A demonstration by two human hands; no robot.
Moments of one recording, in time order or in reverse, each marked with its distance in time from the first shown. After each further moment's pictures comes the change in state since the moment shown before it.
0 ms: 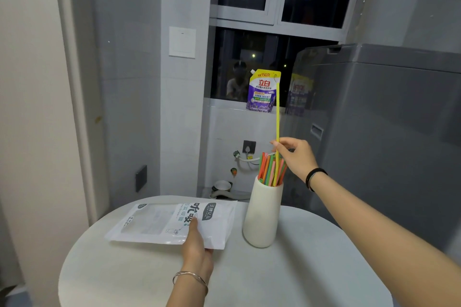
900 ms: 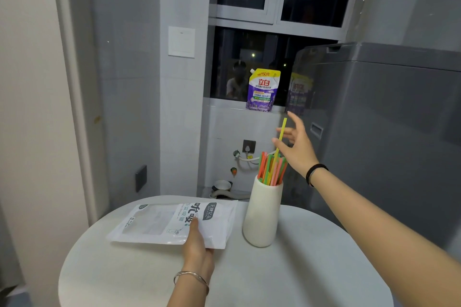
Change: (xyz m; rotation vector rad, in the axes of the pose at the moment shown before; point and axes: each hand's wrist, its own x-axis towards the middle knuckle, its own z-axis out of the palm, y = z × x) left_hand 0.001 -0.002 0.002 0.006 -0.004 -0.018; right_hand 0.006 -0.008 -0.004 0.075 0.022 -0.035
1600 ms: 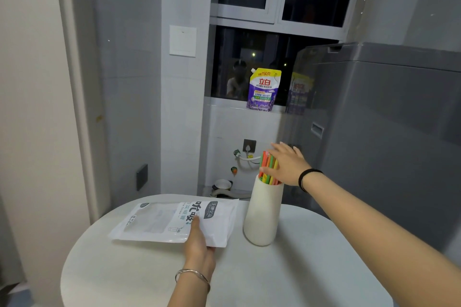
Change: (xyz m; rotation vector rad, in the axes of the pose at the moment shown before) left_hand -0.004 0.002 0.000 0.013 -0.004 0.010; right_hand -0.004 0.022 0.013 -0.955 -0.468 -0.065
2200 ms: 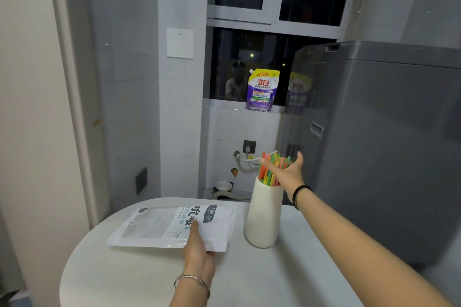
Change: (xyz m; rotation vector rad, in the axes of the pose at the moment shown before) left_hand 0.003 0.000 -0.002 0.009 -0.001 -0.012; right_hand -0.005 -0.014 0.038 1.307 0.364 0.498
